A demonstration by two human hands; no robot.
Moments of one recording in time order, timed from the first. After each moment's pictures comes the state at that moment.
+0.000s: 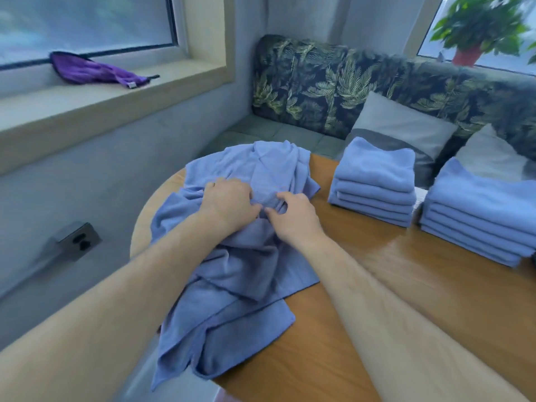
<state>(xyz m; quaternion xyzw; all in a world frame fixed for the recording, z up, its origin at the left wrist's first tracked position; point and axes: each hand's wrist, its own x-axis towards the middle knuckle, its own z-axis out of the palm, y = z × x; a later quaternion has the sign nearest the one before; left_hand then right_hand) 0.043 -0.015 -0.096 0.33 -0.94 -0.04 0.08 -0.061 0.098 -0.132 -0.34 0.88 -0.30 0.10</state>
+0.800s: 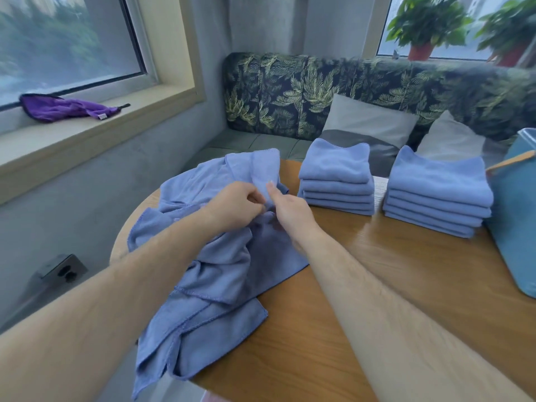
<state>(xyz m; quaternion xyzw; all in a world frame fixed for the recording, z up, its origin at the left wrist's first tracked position) 0.018 0.037 -0.061 0.23 -0.92 -0.31 0.09 -0.077 0.142 -0.105 -0.17 0.75 -0.60 0.24</state>
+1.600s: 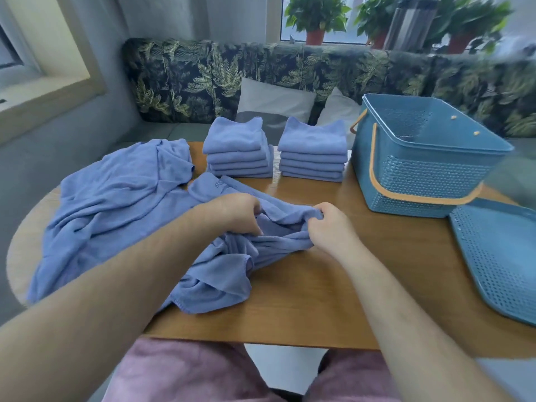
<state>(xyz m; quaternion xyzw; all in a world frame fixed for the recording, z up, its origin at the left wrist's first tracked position) -0.011 0.217 -0.064 0.06 -0.98 -0.08 -0.16 -0.044 0.421 -0.094 -0.08 0.90 -0.43 0.09</state>
